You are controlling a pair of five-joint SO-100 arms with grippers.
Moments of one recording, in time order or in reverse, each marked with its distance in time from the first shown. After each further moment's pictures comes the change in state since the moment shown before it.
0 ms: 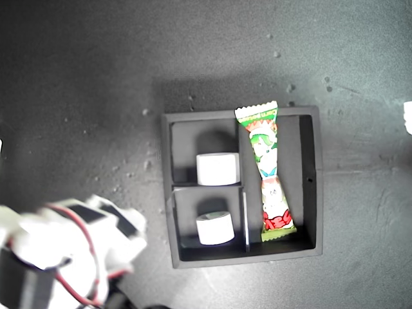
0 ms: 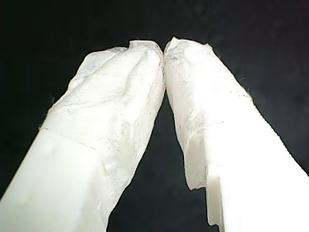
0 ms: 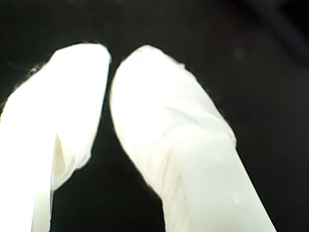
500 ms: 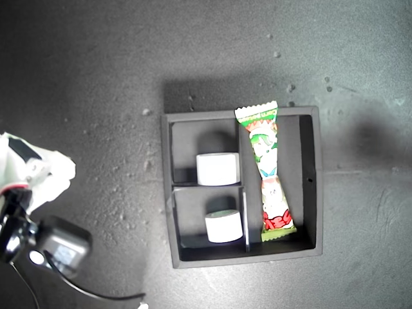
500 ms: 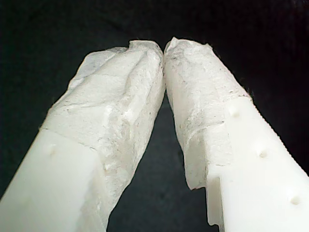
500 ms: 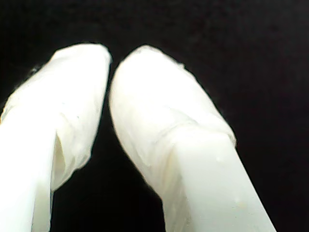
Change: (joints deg) arm 0 -5.7 50.2 65.1 -27.4 -1.5; arm 1 1.5 47.4 66.5 -19.2 11.9
